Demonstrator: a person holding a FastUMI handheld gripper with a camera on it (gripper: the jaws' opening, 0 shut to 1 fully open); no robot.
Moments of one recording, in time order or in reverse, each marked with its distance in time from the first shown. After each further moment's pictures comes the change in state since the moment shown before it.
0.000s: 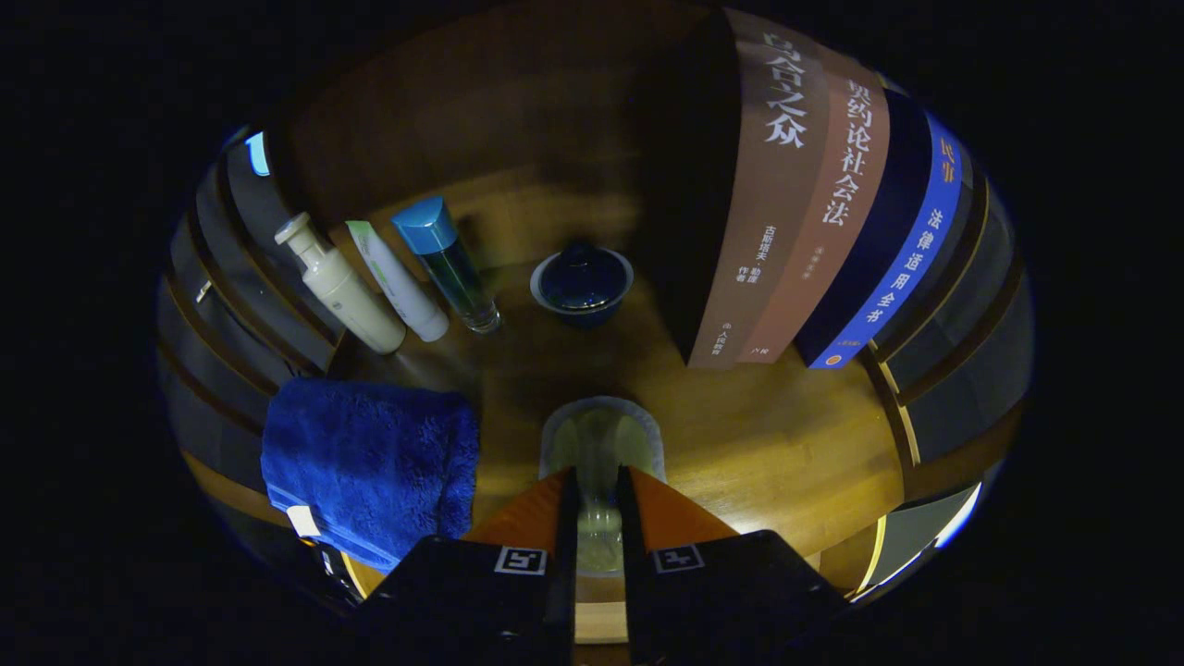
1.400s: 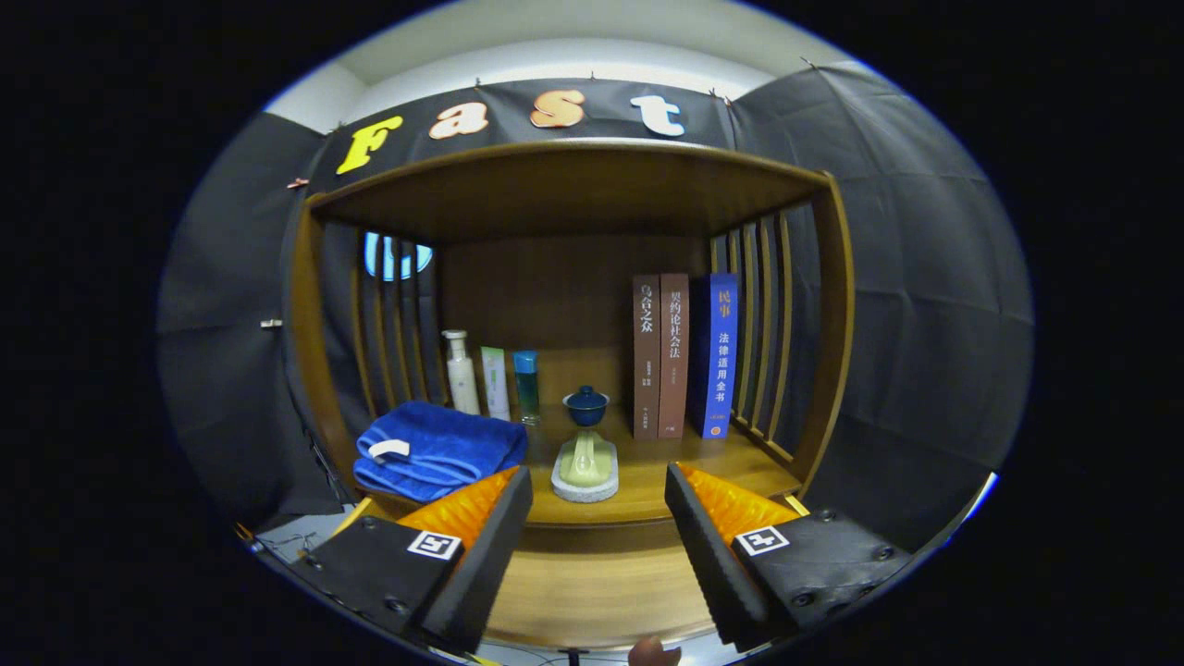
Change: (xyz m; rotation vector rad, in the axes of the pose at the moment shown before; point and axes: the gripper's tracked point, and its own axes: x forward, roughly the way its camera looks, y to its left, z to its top) arm -0.205 -0.018 -0.109 -0.123 -0.813 0.033
